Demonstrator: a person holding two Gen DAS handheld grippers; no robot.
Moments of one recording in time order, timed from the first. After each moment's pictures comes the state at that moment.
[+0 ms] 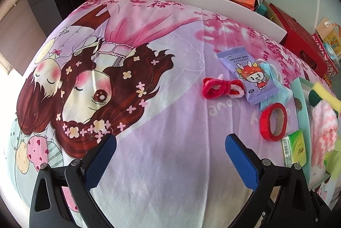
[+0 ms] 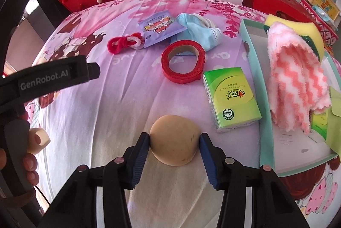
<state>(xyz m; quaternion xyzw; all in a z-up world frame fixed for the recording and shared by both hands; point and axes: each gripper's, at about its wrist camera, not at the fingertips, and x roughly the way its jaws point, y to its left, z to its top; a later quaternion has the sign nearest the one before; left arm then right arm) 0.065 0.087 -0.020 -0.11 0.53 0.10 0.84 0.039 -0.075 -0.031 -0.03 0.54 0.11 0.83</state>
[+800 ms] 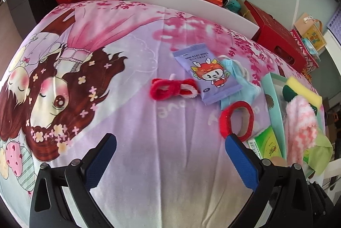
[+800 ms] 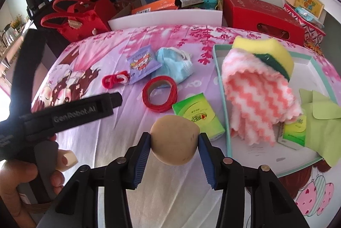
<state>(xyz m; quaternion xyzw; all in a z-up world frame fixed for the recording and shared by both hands) 0.077 0.051 -0.016 -0.13 0.52 0.02 0.85 0.035 -0.115 0.012 0.01 0.48 0.10 0.87</state>
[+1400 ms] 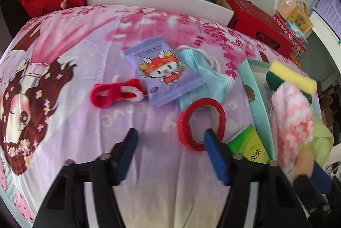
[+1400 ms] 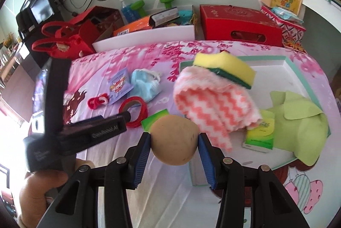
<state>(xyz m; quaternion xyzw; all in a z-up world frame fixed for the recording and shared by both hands) 0.099 -0.001 -0.029 -0.10 0.51 -0.03 0.85 0.030 -0.162 0.036 0.04 0.45 0.06 0.89</state>
